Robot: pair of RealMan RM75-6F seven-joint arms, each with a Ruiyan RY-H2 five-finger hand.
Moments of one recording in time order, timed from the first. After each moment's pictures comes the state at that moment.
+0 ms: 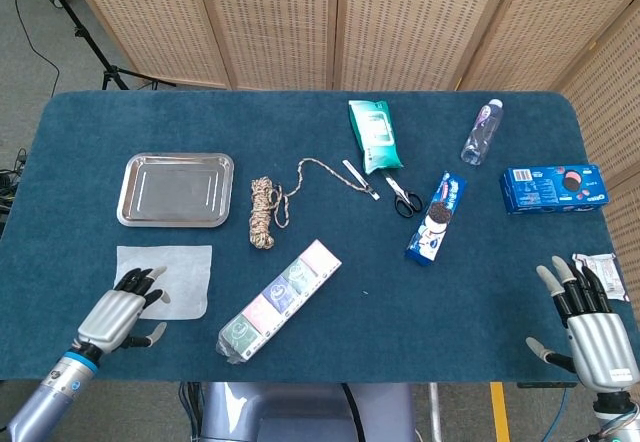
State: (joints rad) left arm -0.31 -1.22 0.07 -1.67 1.49 1.07 0.11; right arm 0.02 -1.13 0.00 -1.57 -1.68 1.61 0.01
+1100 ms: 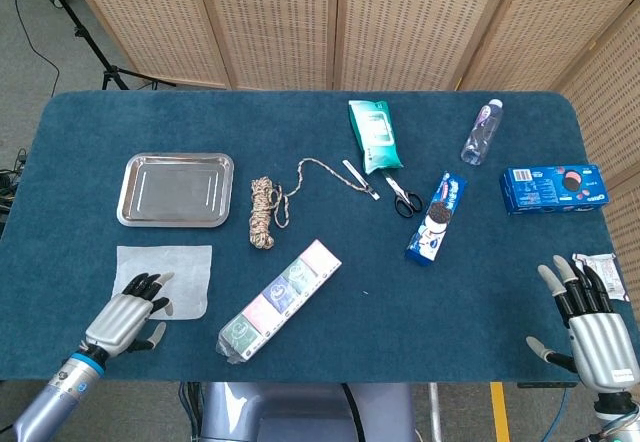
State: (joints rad) left arm -0.33 -1.24 0.09 -1.66 1.49 1.05 0.14; right arm 0.02 -1.14 0.00 -1.56 -1.69 1.63 0.03
